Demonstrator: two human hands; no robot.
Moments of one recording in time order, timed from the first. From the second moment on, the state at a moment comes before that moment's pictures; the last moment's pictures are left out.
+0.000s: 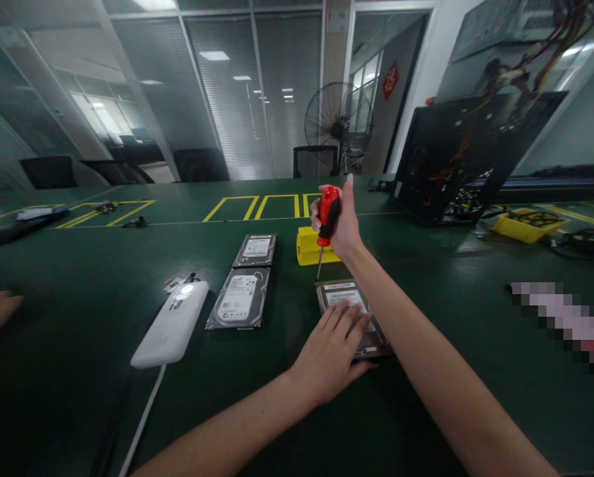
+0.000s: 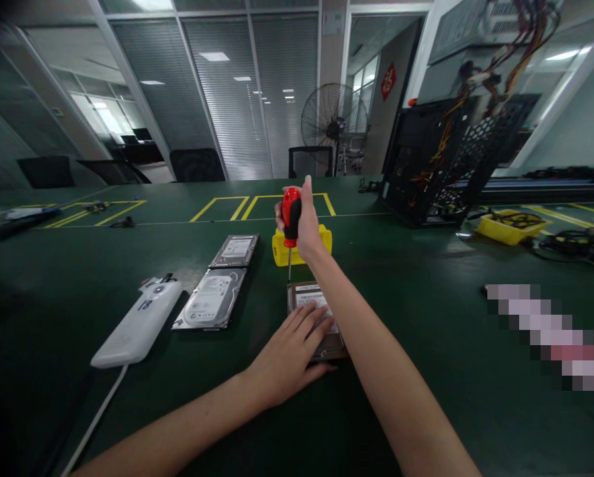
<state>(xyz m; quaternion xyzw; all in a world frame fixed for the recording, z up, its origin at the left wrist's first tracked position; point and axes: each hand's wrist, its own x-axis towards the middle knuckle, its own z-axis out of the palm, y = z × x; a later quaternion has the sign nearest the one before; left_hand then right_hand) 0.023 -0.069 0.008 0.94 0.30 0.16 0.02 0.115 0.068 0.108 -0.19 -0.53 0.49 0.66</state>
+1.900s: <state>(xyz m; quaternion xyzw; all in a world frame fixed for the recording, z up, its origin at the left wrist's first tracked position) 0.024 -0.068 0.008 0.94 0.31 0.15 0.02 0.112 0.066 0.104 -0.22 -0.50 0.47 0.70</state>
